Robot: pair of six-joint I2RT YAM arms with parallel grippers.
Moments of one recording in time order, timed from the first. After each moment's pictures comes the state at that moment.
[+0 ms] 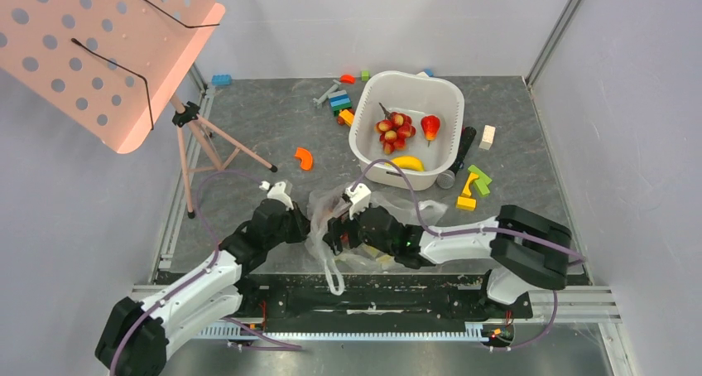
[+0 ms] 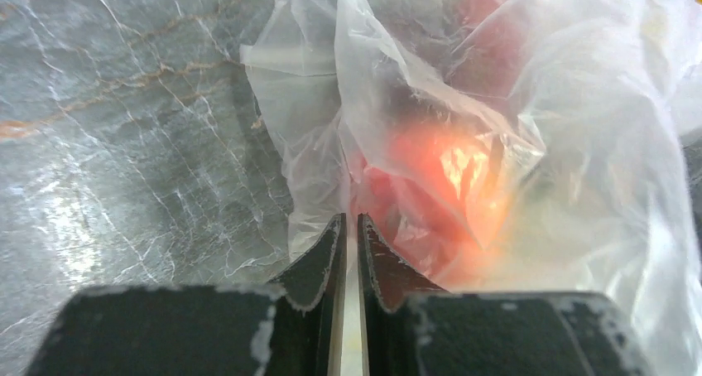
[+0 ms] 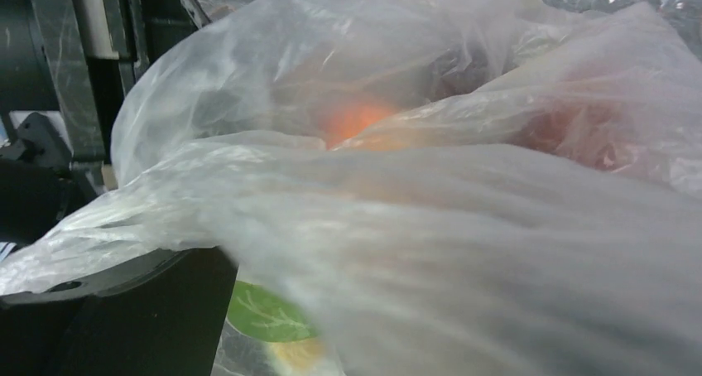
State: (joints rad) left arm -0.58 0.82 0.24 -0.08 0.02 -0.68; right arm 1.18 1.61 0.66 0.53 0.24 0.42
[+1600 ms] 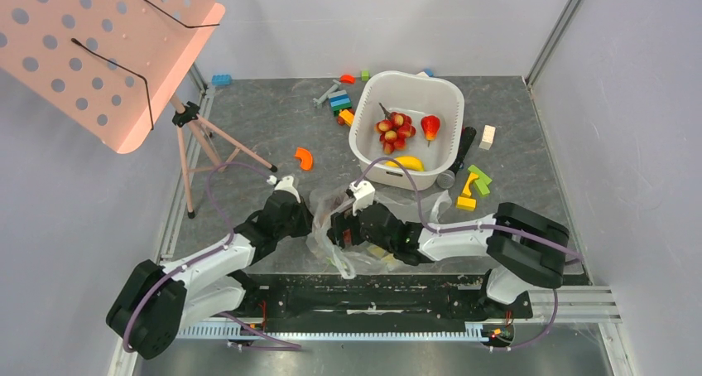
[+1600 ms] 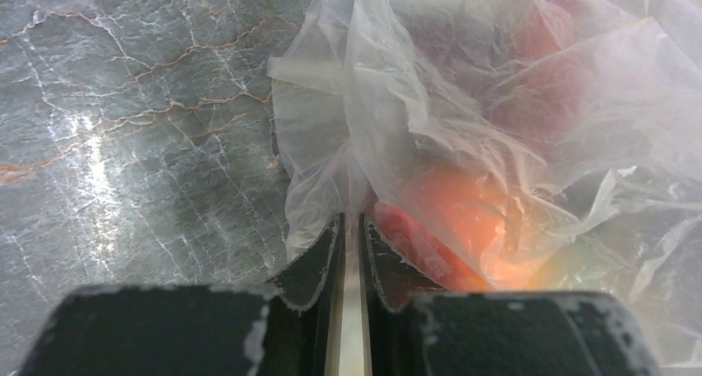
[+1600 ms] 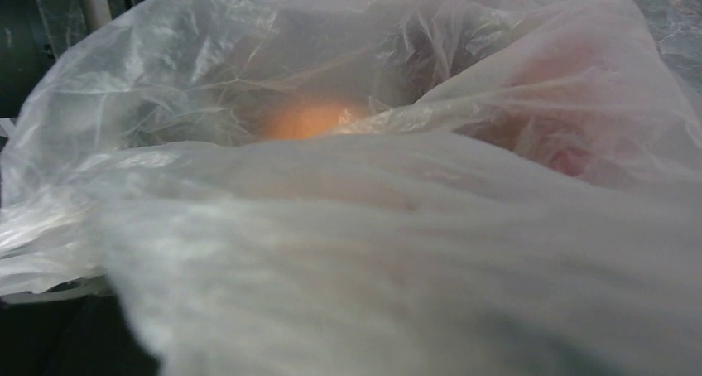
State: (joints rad) left arm -0.58 1.03 0.31 0.00 -0.05 -0.68; right arm 1.15 1.57 0.65 0.45 0.27 0.49
